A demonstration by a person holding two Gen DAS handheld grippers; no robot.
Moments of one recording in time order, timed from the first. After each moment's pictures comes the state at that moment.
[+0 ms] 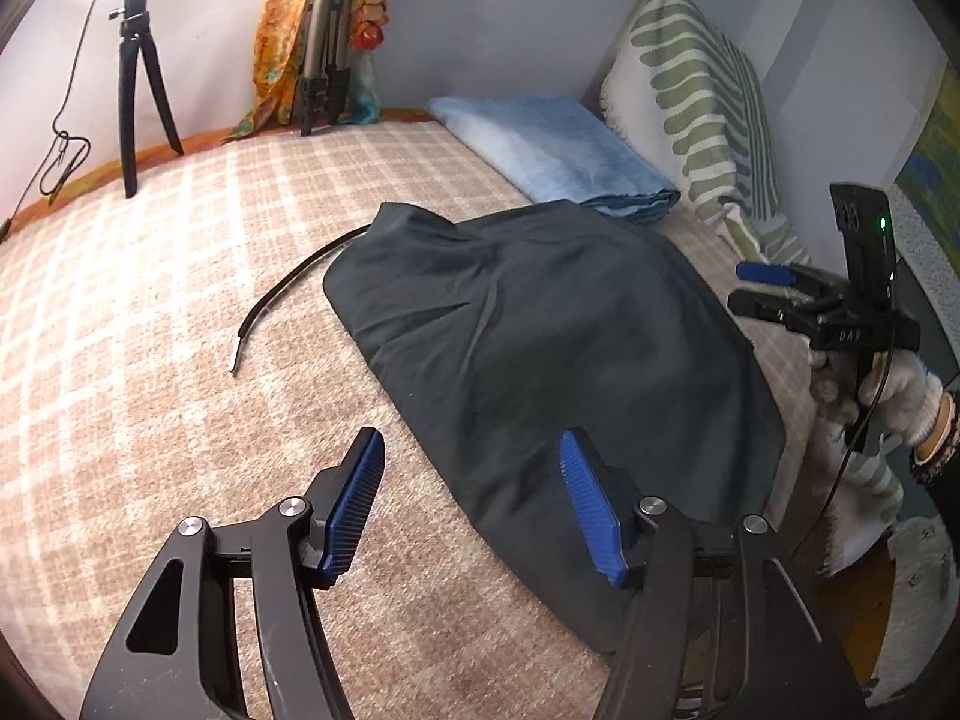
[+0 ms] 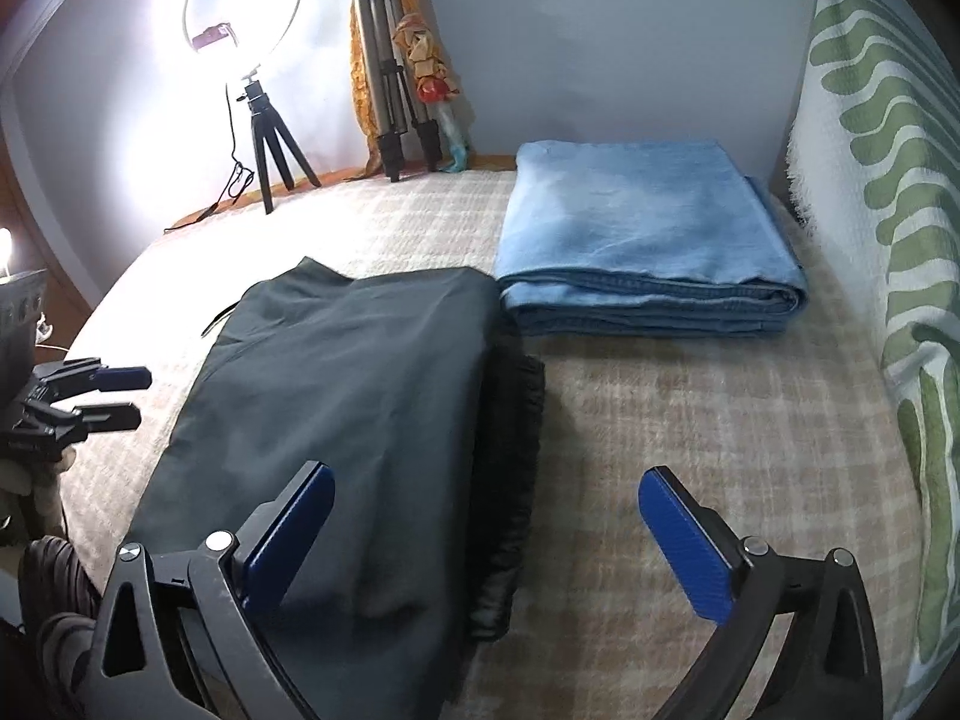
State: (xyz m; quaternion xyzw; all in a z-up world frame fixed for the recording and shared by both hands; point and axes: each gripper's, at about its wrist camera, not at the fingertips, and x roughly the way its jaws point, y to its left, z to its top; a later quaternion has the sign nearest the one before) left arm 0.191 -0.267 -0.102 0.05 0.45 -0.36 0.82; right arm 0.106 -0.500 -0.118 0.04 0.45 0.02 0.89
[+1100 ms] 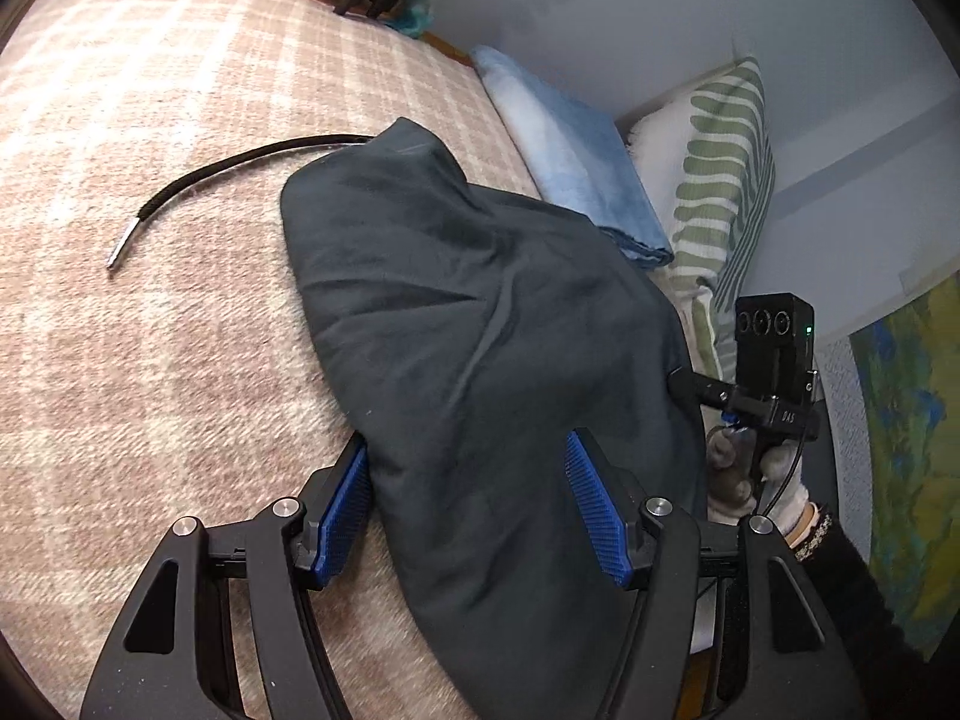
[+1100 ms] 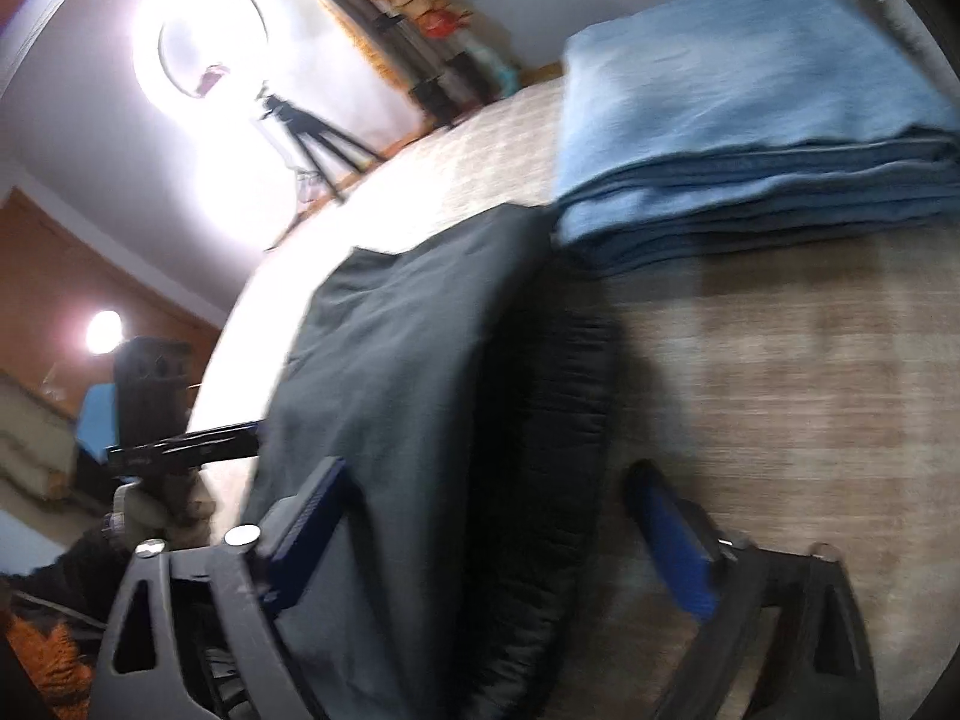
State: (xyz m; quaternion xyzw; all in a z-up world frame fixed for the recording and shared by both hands) left arm 0.228 -0.271 -0.147 -0.16 0.54 -0.38 0.73; right arm 0.165 -0.535 -0.184 0.24 0.50 0.21 0.81
